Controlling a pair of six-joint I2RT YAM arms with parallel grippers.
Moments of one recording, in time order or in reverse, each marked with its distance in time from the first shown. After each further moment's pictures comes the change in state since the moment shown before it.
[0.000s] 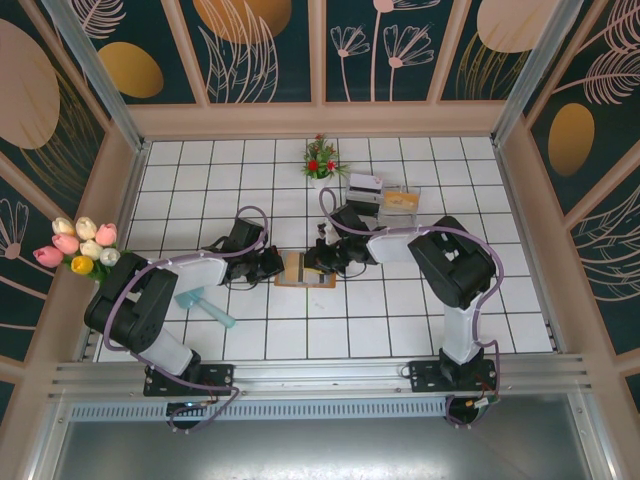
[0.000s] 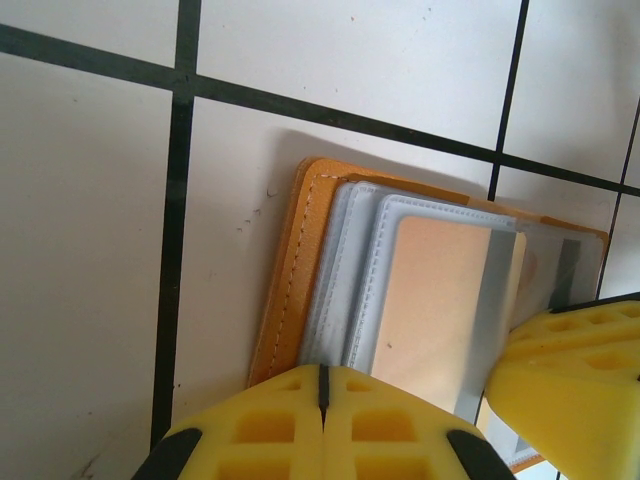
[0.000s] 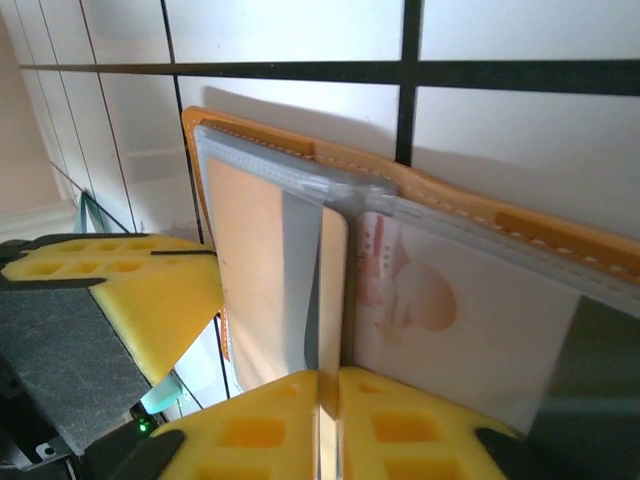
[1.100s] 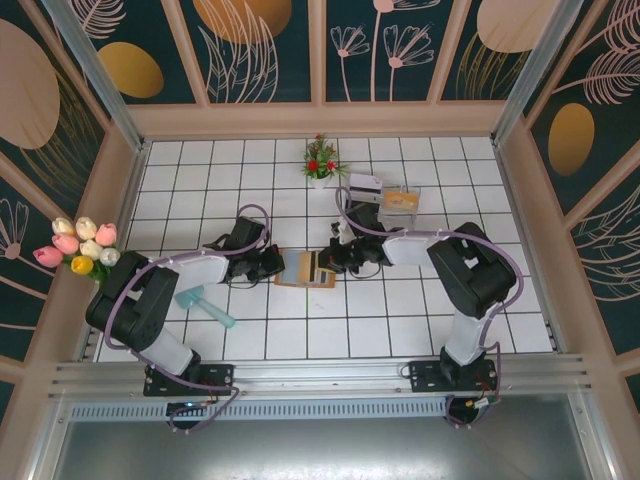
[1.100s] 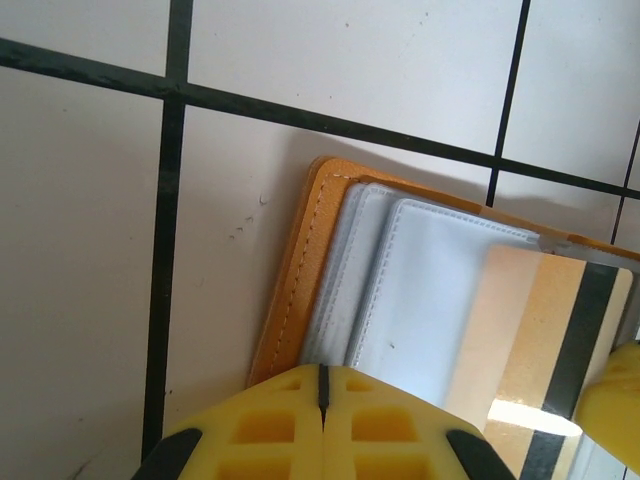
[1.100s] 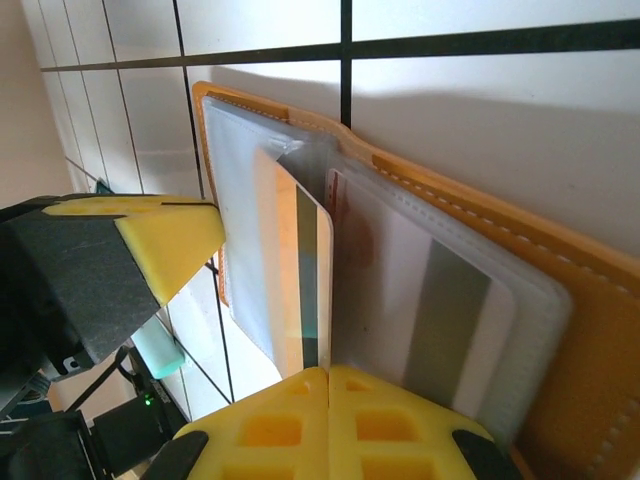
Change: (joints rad) left arm 0.000 0.008 0.034 -0.043 -0.008 0.001; right arm -0.070 -0.128 -0.093 -0.051 -0.027 -0.052
